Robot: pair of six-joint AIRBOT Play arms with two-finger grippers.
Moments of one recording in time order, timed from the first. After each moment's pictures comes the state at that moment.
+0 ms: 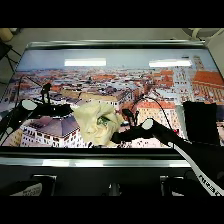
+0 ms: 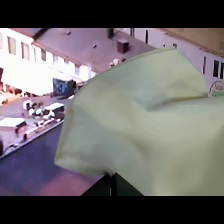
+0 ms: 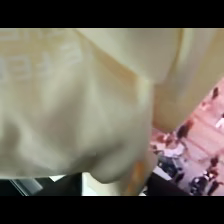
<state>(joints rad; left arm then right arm) -0.02 -1.30 0.88 0.88 -0.80 -1.31 0.49 -1.38 0.70 -0.60 0.78 1.09</state>
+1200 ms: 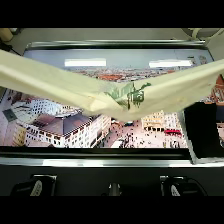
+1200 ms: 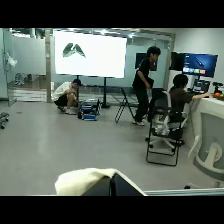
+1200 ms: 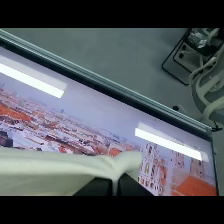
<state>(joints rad) 0.22 -0.49 1.28 0.93 -0.72 -1.21 0.04 -0.63 1.52 -1.51 1.17 1.14</state>
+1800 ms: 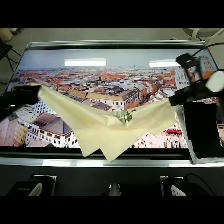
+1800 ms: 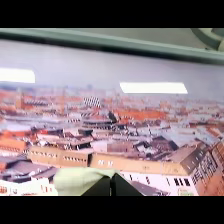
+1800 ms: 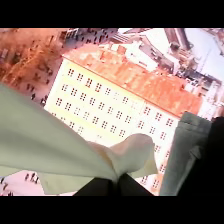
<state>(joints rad) 0.00 -0.72 0.84 0.98 -0.66 -1.26 0.04 -1.19 1.30 -1.54 1.25 1.20</state>
